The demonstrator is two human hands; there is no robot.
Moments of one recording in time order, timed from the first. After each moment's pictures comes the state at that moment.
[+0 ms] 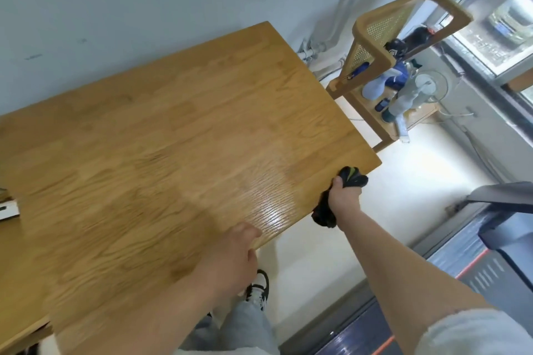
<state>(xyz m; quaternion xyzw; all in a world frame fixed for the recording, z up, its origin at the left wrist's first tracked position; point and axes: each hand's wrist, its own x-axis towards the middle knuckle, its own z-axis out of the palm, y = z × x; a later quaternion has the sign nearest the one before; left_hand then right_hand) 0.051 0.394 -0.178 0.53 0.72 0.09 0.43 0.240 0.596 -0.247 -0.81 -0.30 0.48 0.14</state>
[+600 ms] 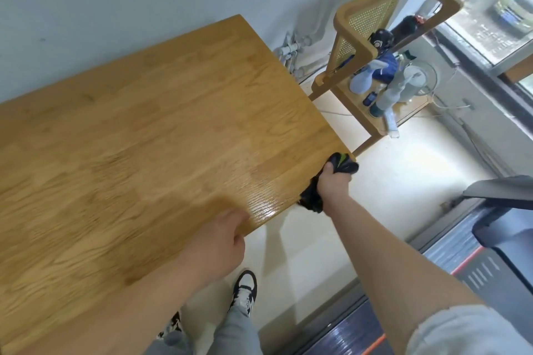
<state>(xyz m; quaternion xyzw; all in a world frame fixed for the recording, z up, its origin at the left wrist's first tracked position) 0.096 0.447 -0.191 0.53 0.74 0.09 0.41 0.280 0.653 -0.258 -0.78 -0.28 0.51 0.20</state>
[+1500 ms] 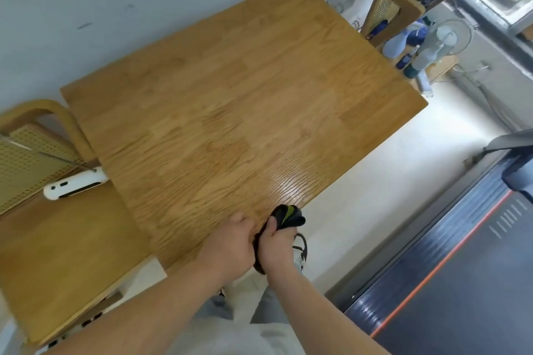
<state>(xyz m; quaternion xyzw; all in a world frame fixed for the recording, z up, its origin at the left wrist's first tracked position) -0.076 0.233 -0.230 0.58 0.71 0.06 0.40 0.038 0.268 -0.259 -0.77 -0.34 0.54 0.04</state>
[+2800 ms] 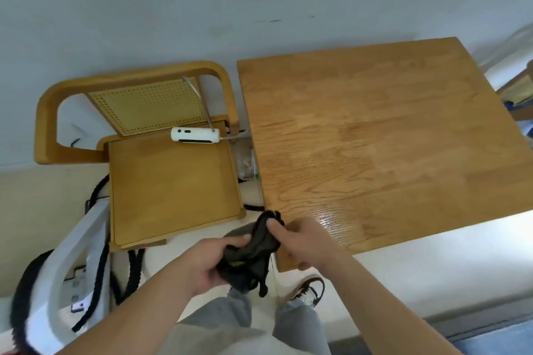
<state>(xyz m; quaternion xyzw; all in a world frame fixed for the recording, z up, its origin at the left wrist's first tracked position) -0.229 0.040 -0.200 -0.21 0.57 0.44 0.66 -0.095 0.205 -0.158 -0.49 -0.66 0.53 -0.22</state>
